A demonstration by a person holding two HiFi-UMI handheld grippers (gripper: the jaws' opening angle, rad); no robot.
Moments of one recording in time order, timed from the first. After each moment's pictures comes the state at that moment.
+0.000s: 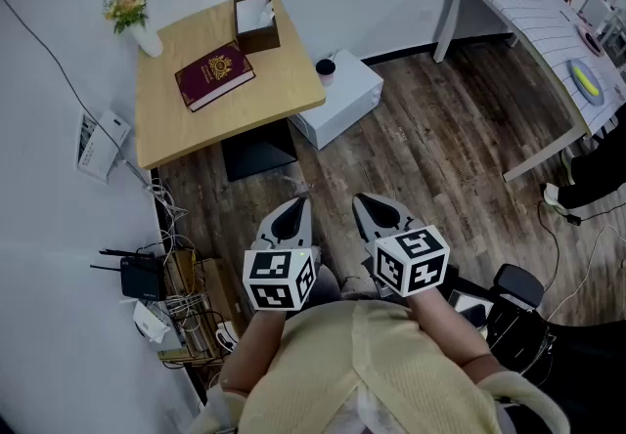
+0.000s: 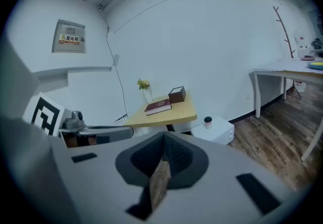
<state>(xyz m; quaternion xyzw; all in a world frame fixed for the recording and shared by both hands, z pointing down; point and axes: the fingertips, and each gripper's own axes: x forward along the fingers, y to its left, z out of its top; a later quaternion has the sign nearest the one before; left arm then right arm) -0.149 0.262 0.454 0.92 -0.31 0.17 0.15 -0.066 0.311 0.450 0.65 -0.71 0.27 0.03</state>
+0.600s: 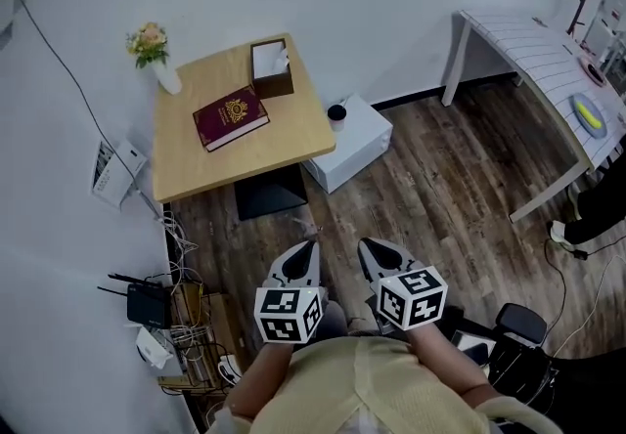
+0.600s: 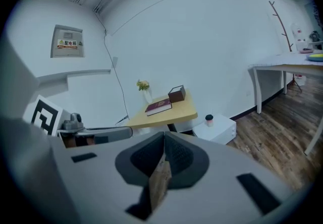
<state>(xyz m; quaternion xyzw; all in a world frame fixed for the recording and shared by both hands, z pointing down) -0.148 0.263 0.459 0.92 -0.32 0.17 0.16 -0.063 0.312 0.461 0.64 -0.71 0.29 0.01</state>
